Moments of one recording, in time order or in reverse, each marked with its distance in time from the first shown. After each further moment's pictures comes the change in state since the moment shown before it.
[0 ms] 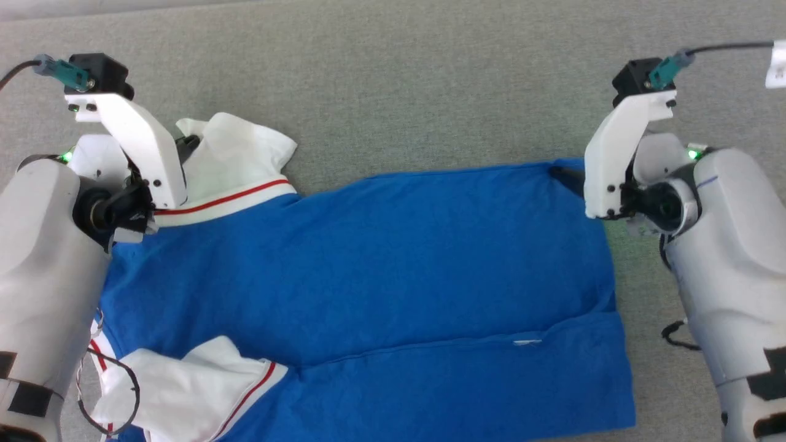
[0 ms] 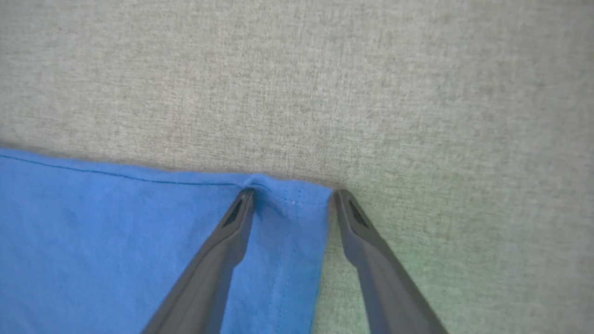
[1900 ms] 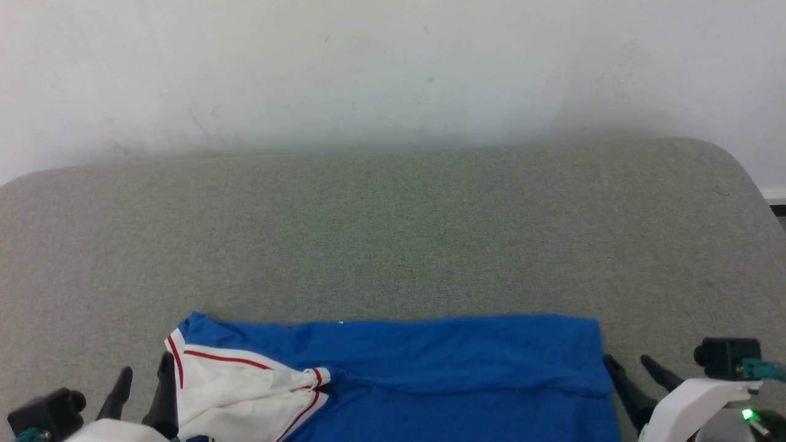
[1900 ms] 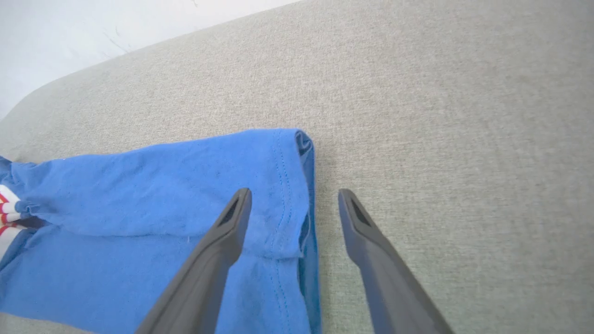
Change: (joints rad) left arm 1.101 0.067 0.230 -0.787 -0.087 0.443 -0.686; right arm 0.910 -0.036 -0.158 -0.568 0.045 0.000 -0.511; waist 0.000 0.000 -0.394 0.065
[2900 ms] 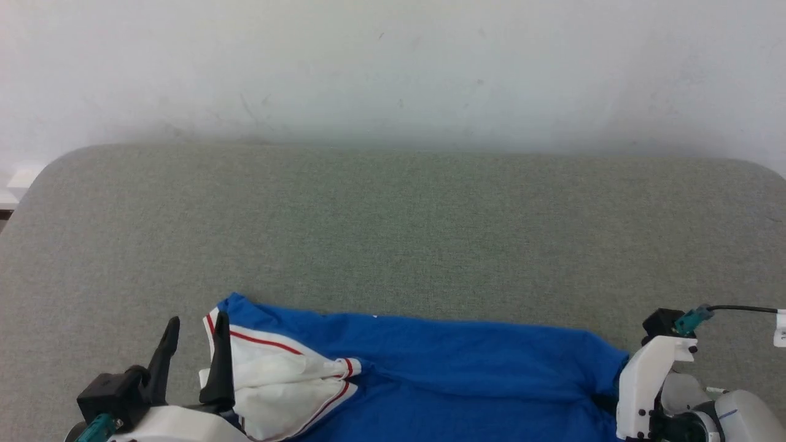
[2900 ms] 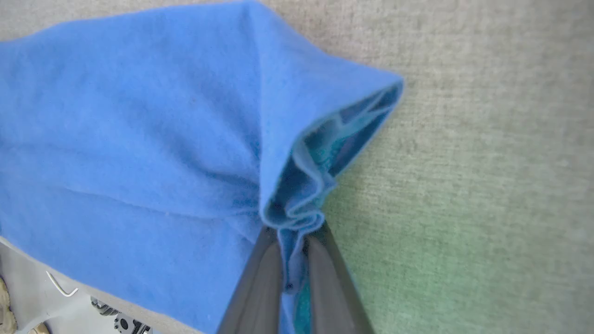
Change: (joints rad) left arm -0.098 -0.094 -0.094 -0.040 0.272 0.016 -0.102; right arm -0.272 -0.011 0.051 0.404 0.083 -0.002 0.481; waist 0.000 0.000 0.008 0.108
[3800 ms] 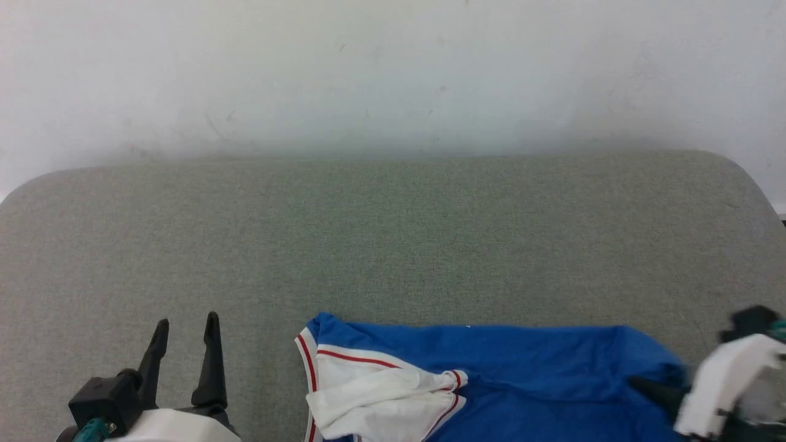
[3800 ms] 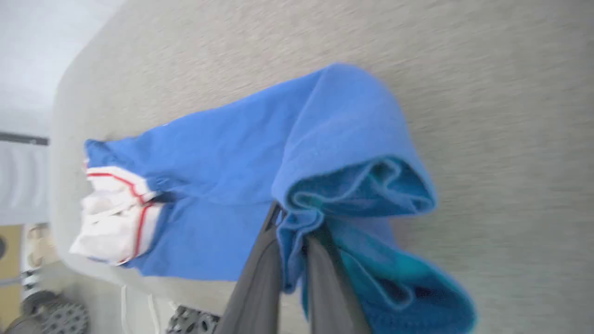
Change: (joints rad) left arm 0.018 0.017 0.009 -0.021 0.010 0.036 0.000; right arm 0.168 0.027 -0.344 -0.418 0.087 0.001 0.171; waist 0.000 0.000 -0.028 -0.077
